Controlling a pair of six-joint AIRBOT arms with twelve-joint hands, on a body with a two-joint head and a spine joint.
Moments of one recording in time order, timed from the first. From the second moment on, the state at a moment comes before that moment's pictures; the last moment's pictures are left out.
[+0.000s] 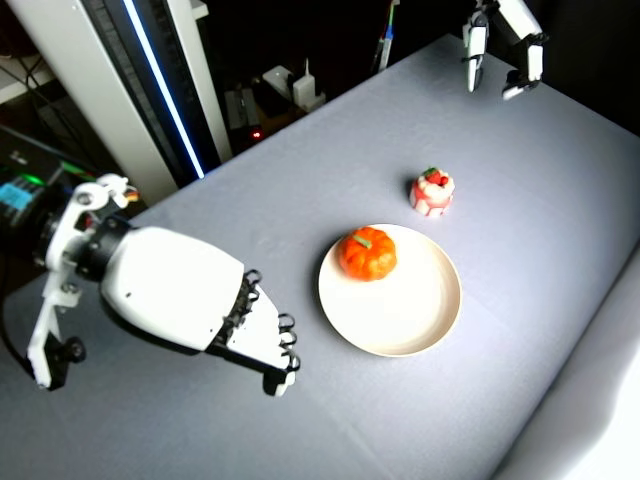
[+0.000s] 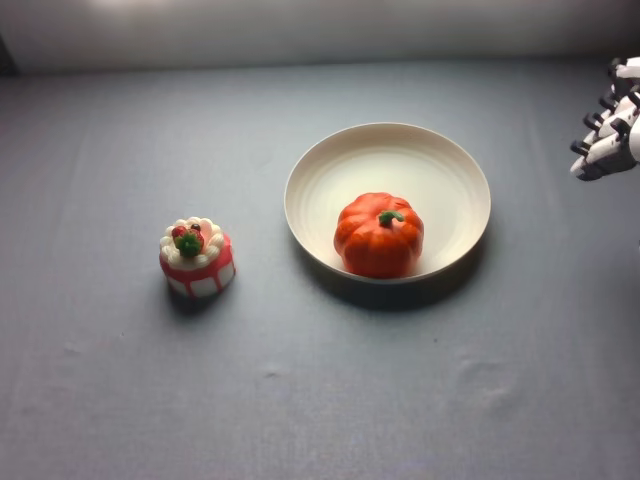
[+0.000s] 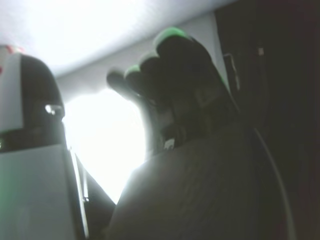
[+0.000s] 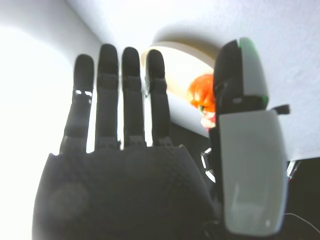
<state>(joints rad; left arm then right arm) 1.54 -0.82 1.30 -0.53 -1.26 0.16 -0.37 -0.82 1.04 0.19 0.05 -1.59</state>
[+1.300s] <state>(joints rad) 1.79 -0.70 1.16 -0.72 -1.63 0.16 -0.25 -0.60 0.82 0.47 0.07 -2.04</state>
